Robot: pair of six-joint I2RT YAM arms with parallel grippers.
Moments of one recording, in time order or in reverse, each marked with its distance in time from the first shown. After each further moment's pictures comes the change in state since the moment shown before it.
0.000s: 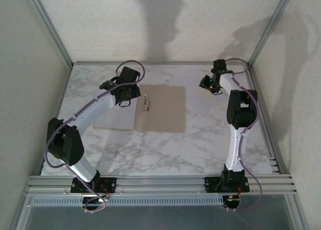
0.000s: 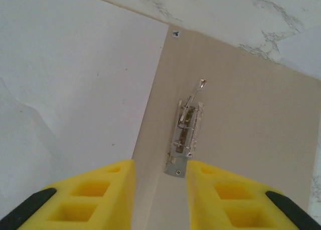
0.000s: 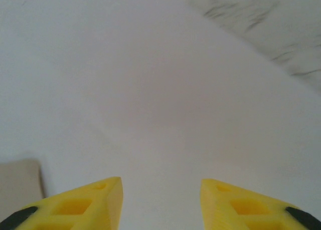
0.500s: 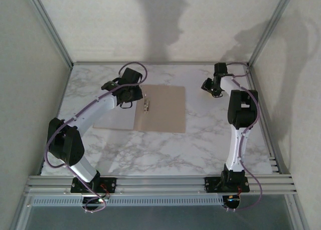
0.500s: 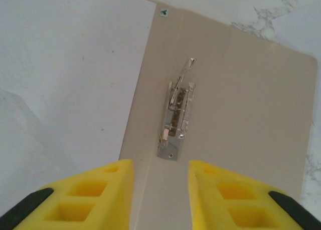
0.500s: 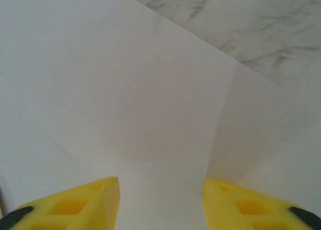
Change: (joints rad) left arm -0.024 0.001 0.000 -0.031 0.043 0.000; right arm -0.013 -0.025 -0.107 0.069 0.047 0.065
